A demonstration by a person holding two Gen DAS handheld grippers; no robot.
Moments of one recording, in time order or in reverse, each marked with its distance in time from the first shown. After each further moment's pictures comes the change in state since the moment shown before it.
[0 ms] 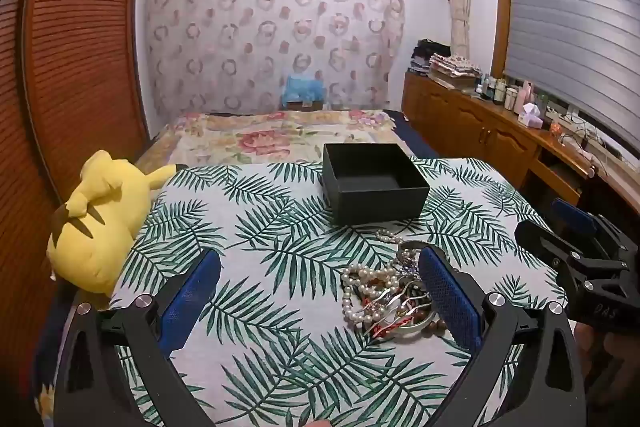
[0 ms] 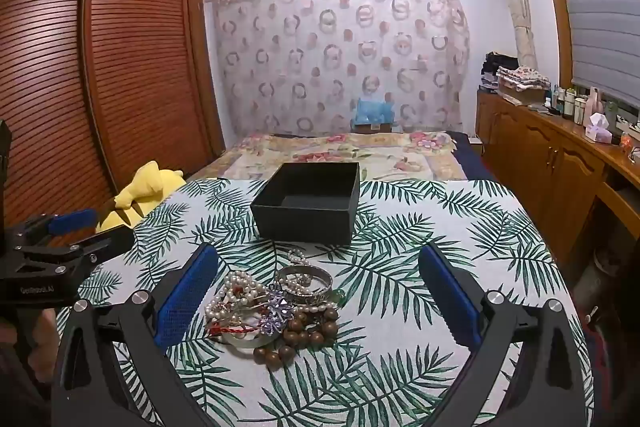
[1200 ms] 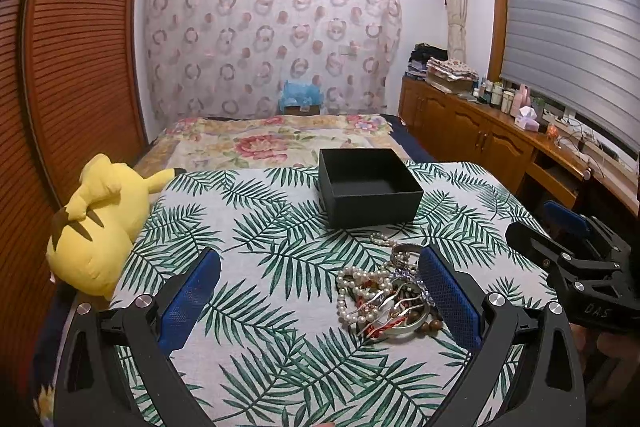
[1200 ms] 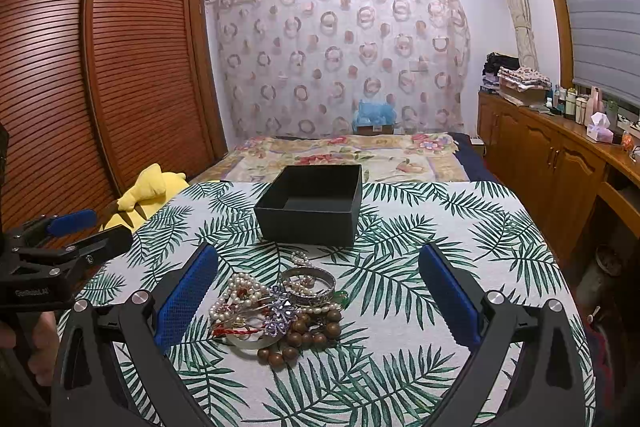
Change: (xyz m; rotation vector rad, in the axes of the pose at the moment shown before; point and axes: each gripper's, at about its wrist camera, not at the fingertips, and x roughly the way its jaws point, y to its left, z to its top) left arm -0.008 -0.005 0.007 0.000 -0.014 -0.006; right arm -0.001 0.000 0.000 0.005 -0.002 0.003
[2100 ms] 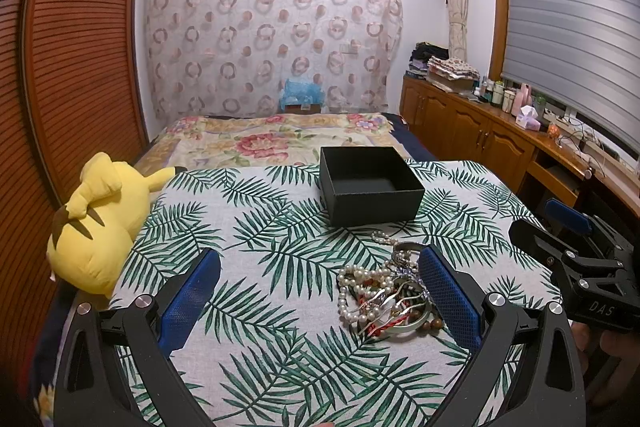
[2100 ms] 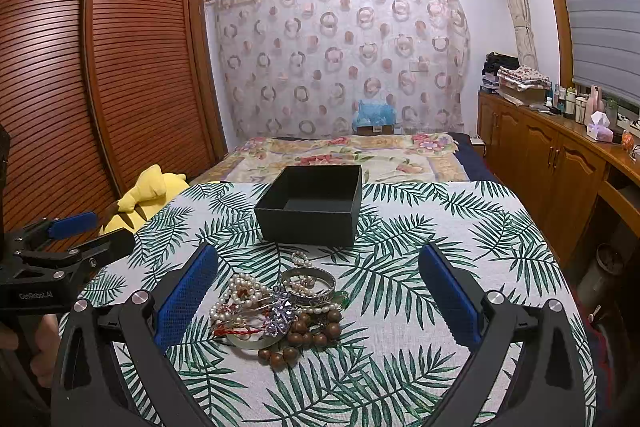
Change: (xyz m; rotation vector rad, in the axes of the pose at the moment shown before) left arm -0.007 0.001 0.003 0.001 -0.003 -0.001; right arm 0.000 0.001 0.000 0.002 -0.002 0.002
